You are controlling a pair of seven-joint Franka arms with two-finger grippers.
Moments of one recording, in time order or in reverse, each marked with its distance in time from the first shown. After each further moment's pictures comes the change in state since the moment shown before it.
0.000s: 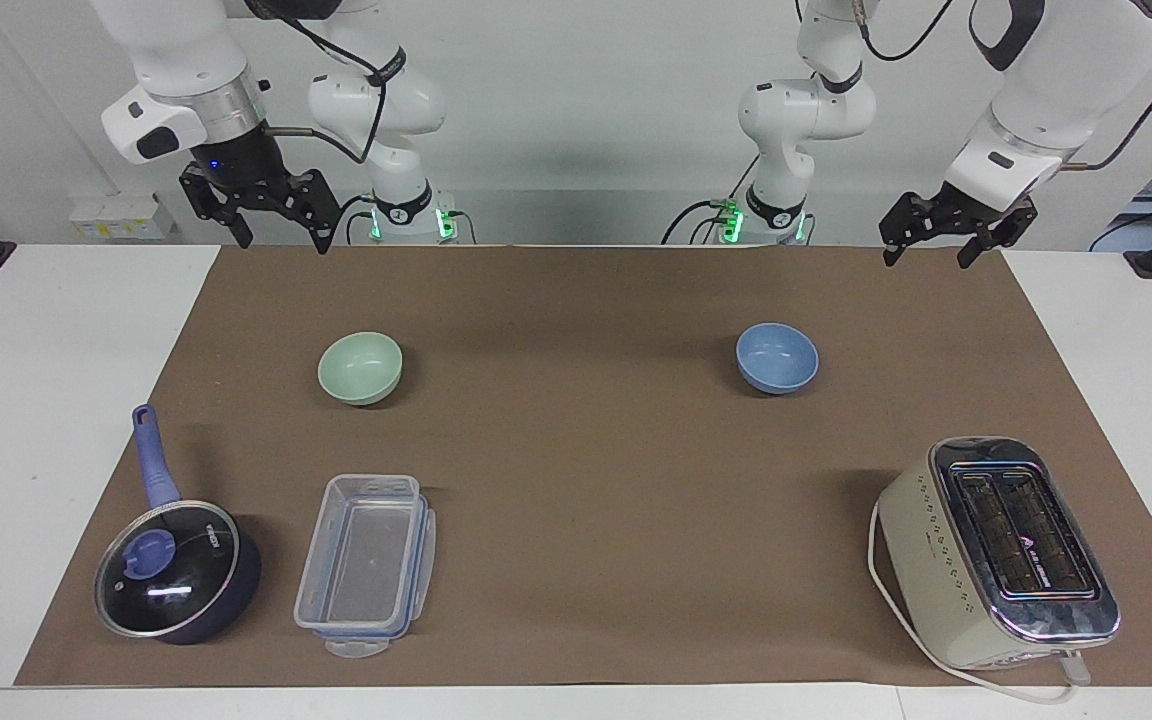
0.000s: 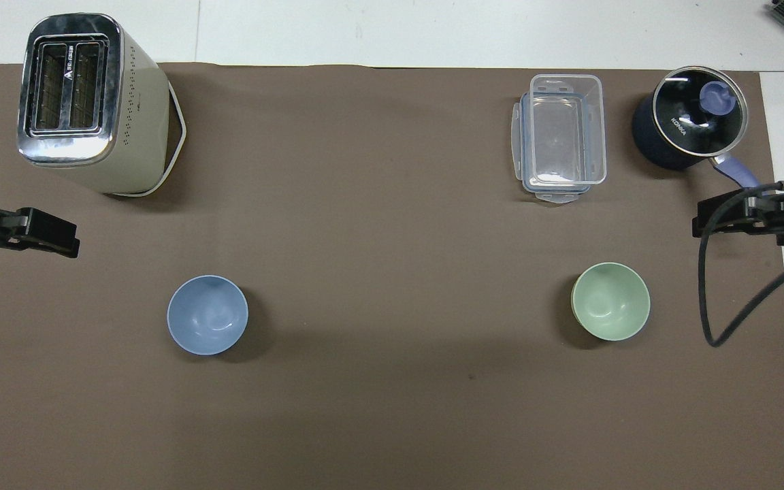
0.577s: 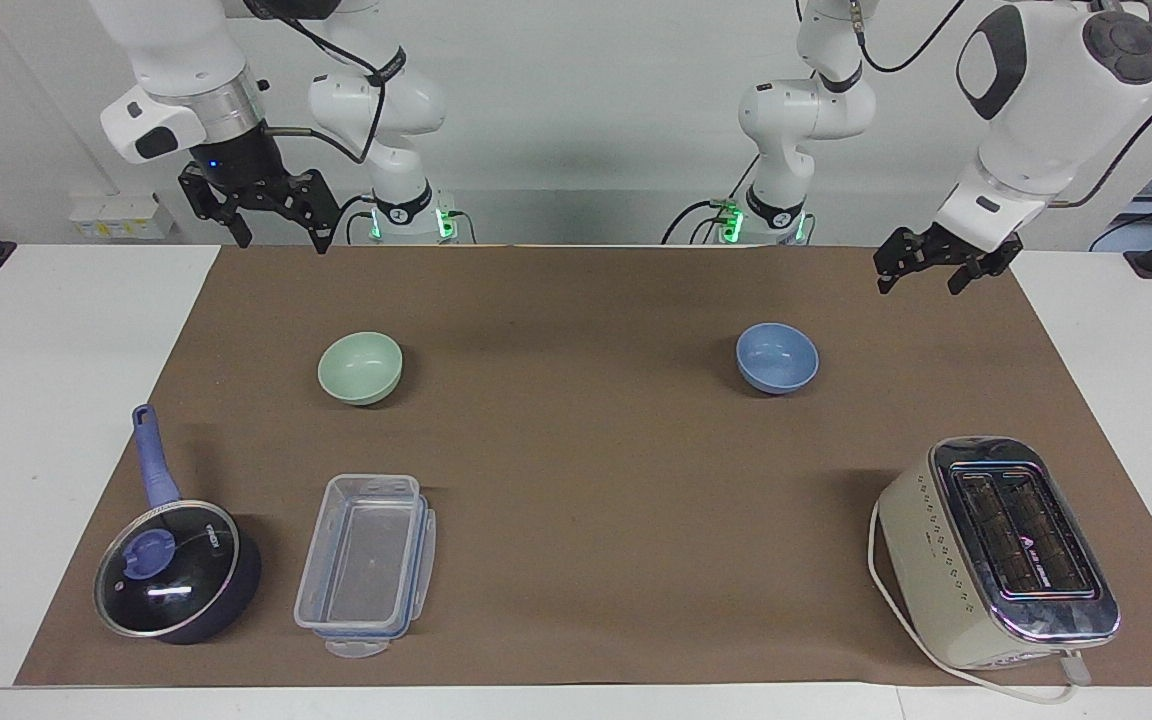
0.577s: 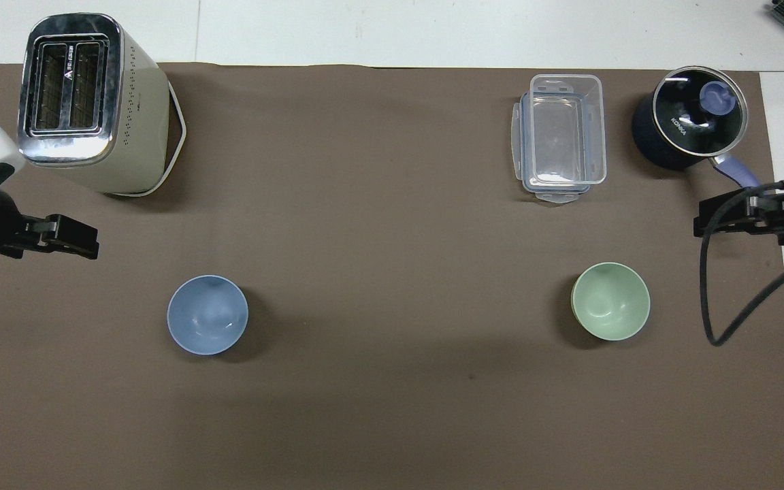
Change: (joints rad) left arm 0.013 -0.016 0.006 -0.178 -0.002 0.168 0.007; right arm -0.004 0.000 0.000 0.000 0.000 -0.001 0.000
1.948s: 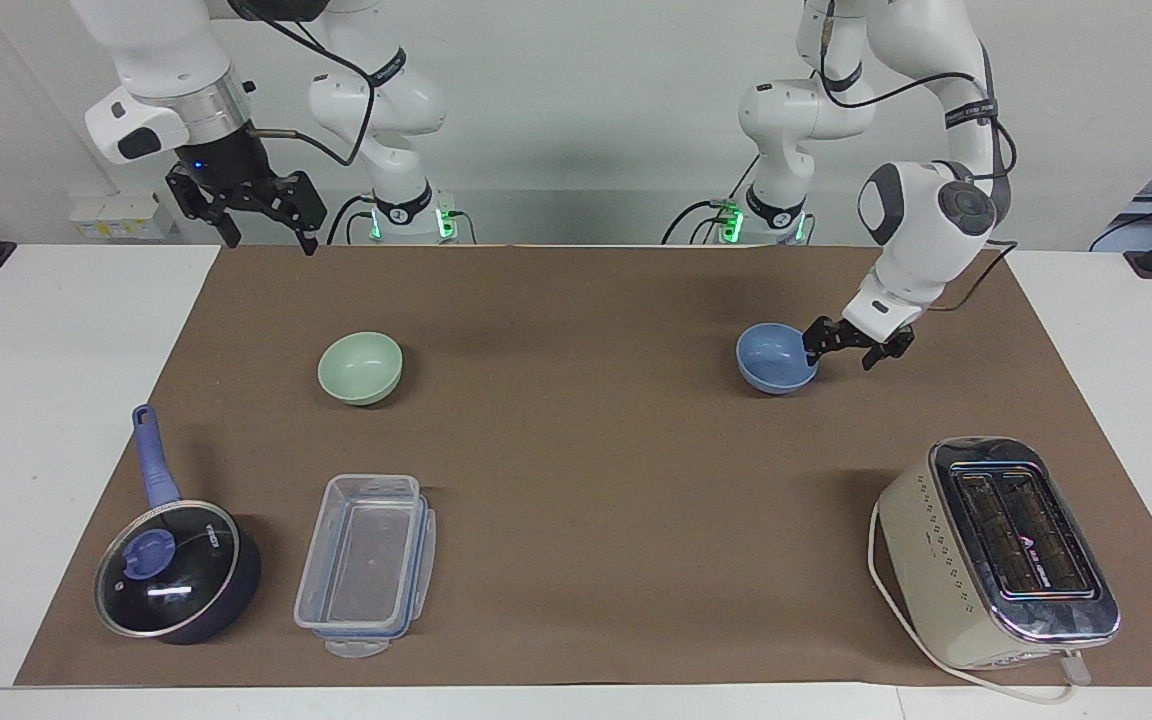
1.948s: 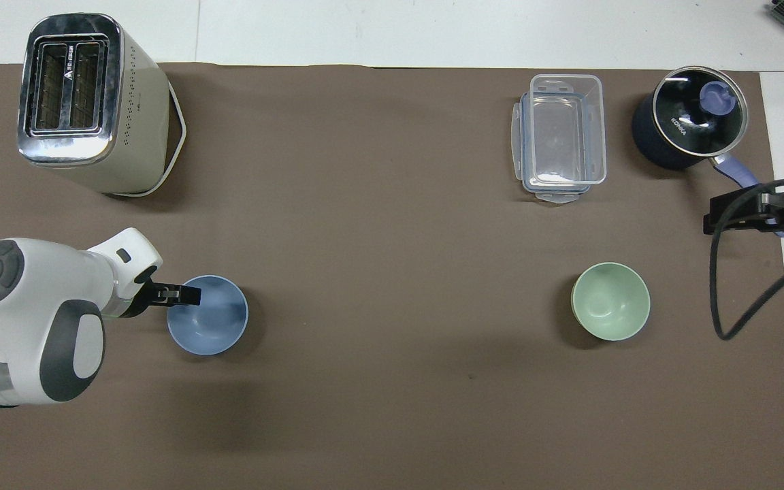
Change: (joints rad) left arm -0.031 -0.015 -0.021 -0.659 -0.136 0.717 0.075; right arm -0.017 0.003 -0.001 0.000 -0.004 0.006 0.000
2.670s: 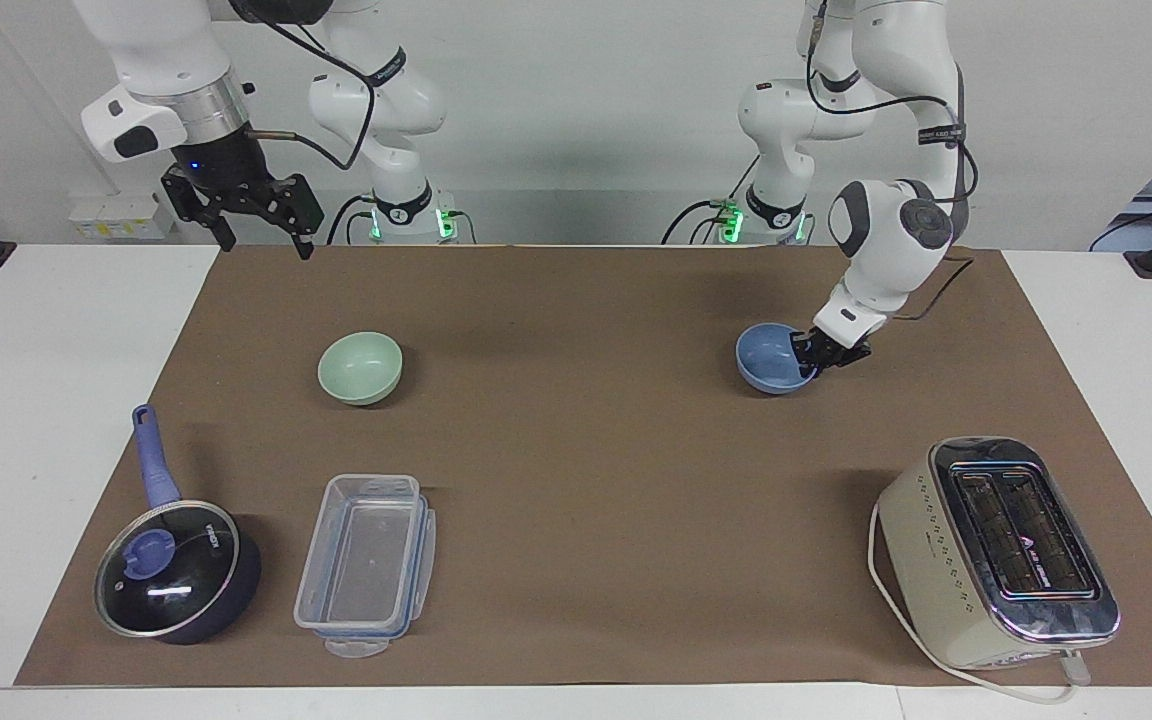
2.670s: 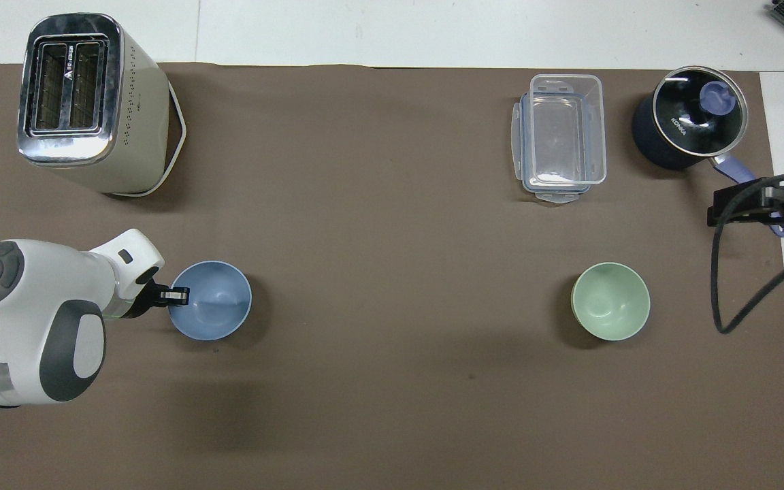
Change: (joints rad) left arm -0.005 -0.005 0.009 0.036 -0.029 -0.052 0.014; right arm 0.000 0.000 0.000 0.000 -0.015 0.028 0.000
